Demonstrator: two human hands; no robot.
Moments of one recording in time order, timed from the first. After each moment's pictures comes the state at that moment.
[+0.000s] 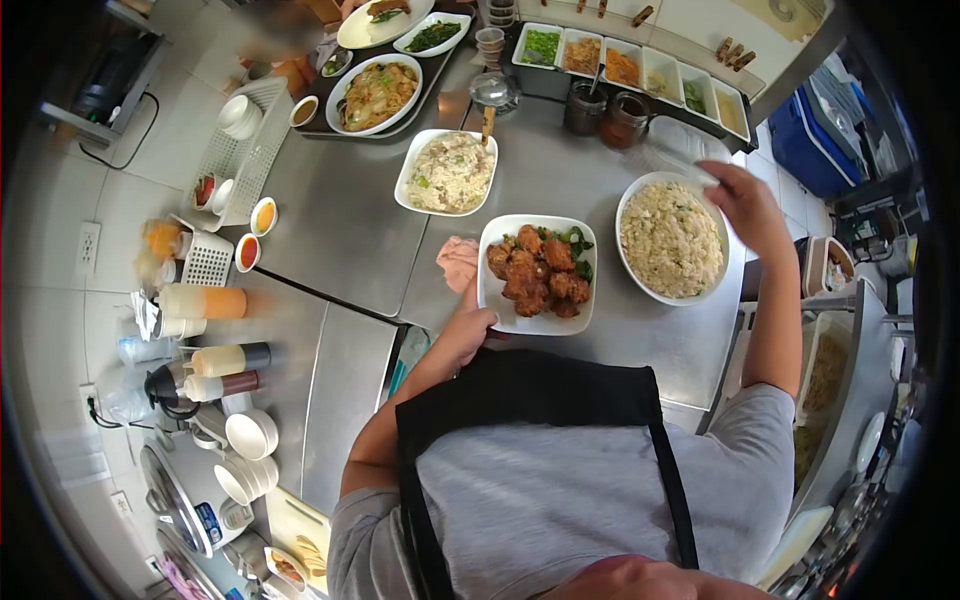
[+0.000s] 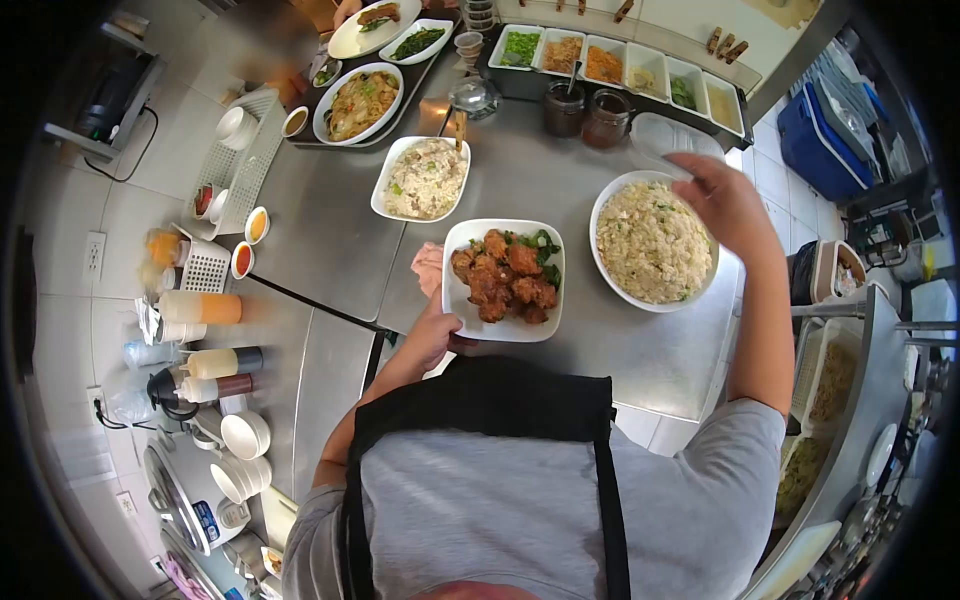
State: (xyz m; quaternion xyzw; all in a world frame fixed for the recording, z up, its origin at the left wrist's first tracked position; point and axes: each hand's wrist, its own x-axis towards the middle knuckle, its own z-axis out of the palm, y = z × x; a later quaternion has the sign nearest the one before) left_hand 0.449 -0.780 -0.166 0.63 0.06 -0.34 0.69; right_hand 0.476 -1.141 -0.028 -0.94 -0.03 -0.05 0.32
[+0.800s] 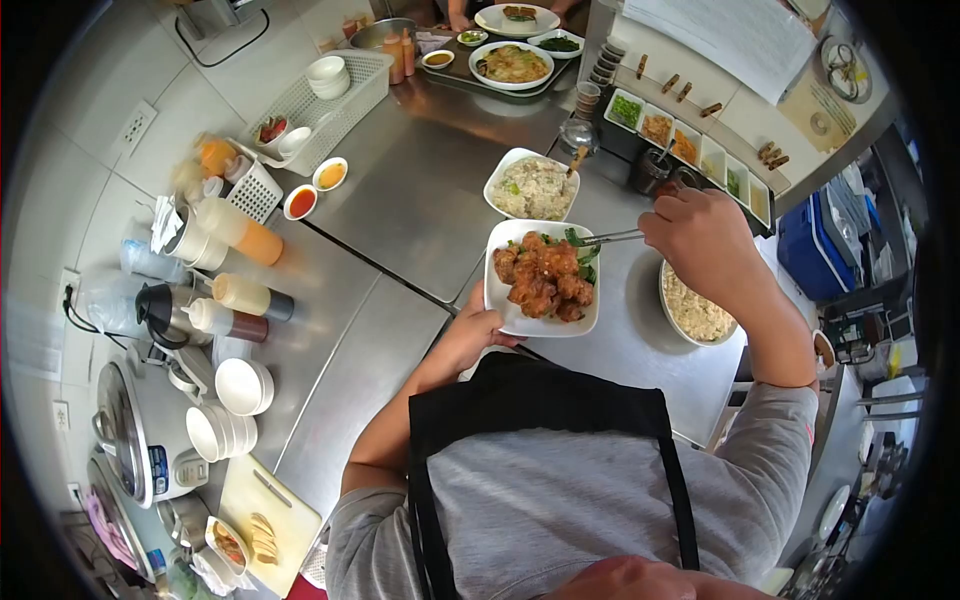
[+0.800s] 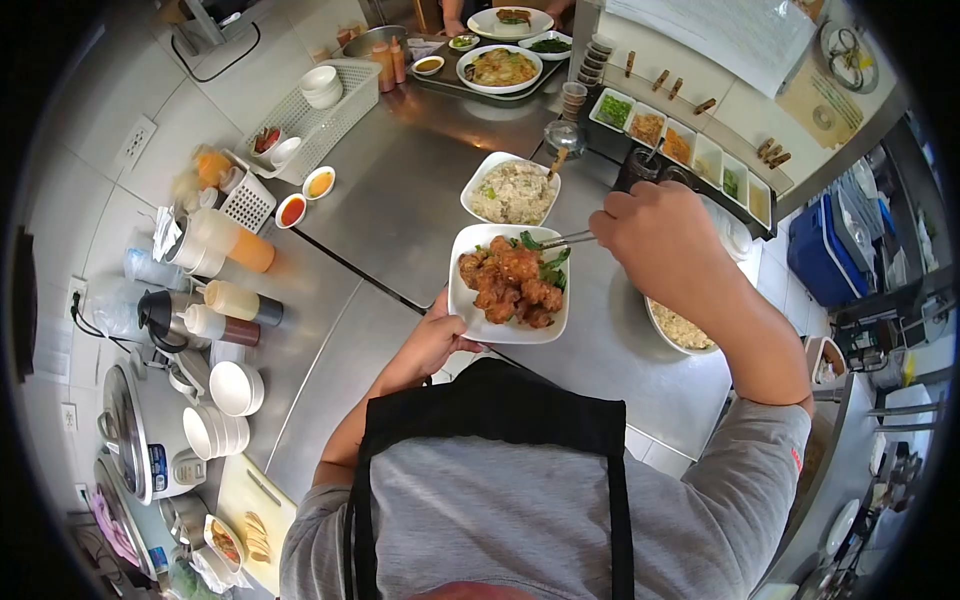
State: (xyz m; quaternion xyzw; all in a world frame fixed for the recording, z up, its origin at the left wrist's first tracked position) left_hand 0.423 -0.699 -0.117 0.54 0.07 -0.29 0.79; right_hand 0.464 -0.940 0.081 -0.91 -0.39 -0.10 -0.14
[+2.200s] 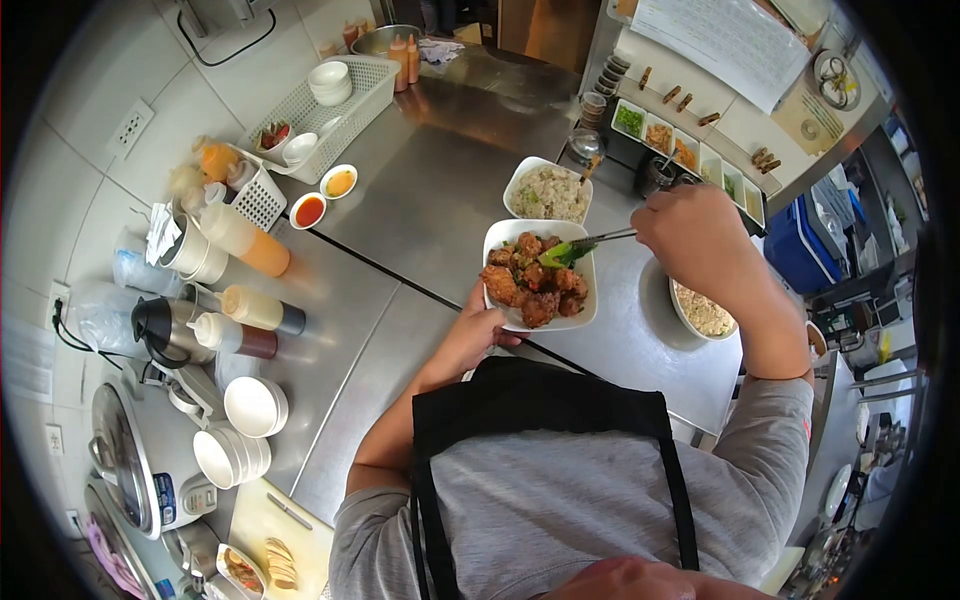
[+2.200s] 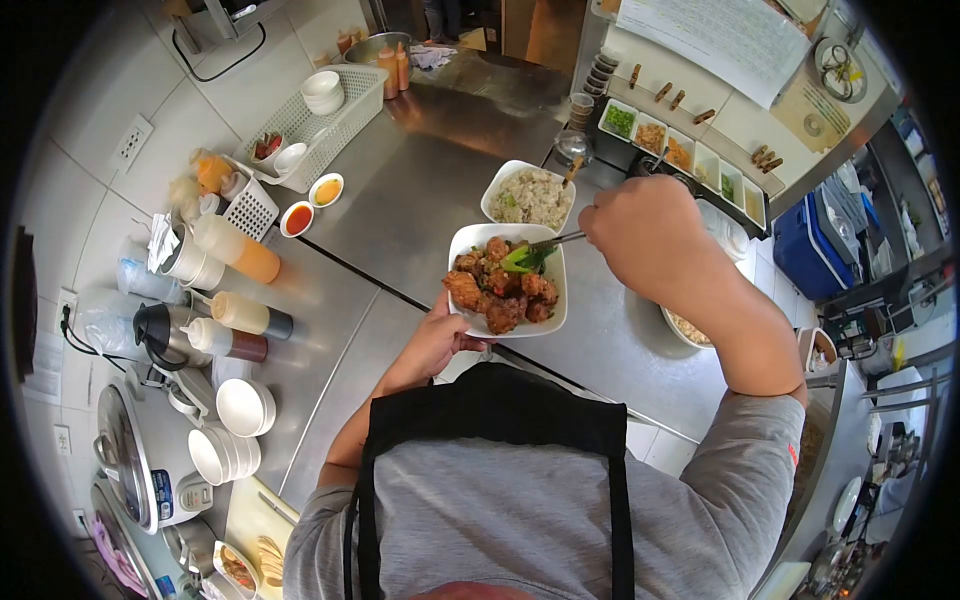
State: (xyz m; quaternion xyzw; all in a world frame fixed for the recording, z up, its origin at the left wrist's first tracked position) left_hand 0.431 -0.656 -0.110 0.52 0.03 -0.27 0.81; right_hand 0.462 -0.873 0.097 -0.92 -0.35 -0.07 -0.17
